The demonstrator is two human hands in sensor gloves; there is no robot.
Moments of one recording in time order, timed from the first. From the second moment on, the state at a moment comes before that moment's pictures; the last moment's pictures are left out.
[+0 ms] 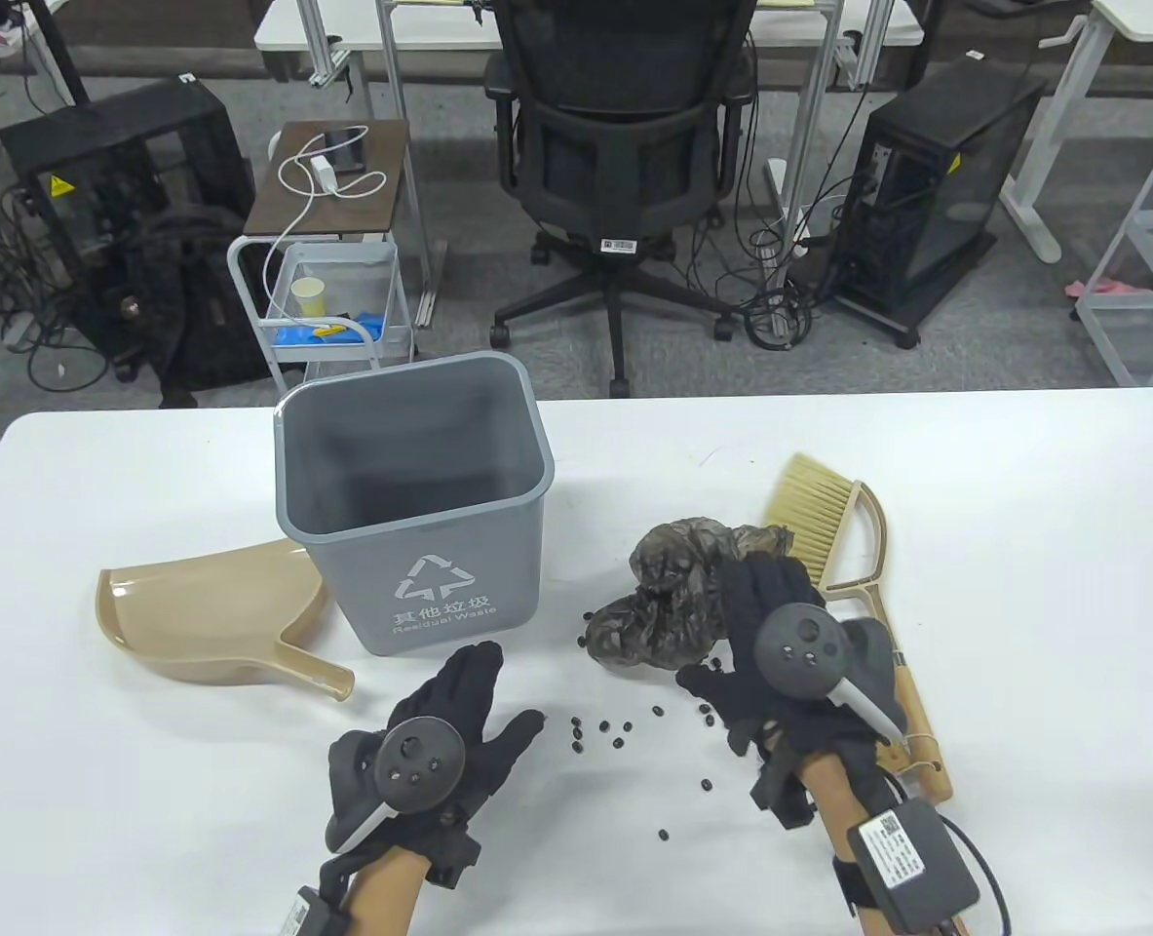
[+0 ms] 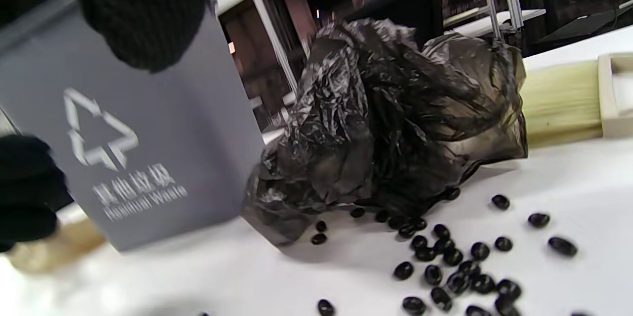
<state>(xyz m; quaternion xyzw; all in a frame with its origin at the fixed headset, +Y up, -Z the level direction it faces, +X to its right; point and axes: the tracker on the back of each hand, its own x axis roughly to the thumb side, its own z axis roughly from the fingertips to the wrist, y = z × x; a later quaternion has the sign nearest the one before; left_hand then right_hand) -0.175 -0.717 -0.295 0.09 -0.14 0.22 0.96 0.135 -0.654 -0.365 0.13 0.04 0.97 0.18</state>
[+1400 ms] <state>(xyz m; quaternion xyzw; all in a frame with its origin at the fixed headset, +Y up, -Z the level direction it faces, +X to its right) -0.120 -0.634 -0.276 0.20 -0.32 0.35 0.86 0.190 -0.614 -0.350 0.06 -0.03 0.71 0.70</state>
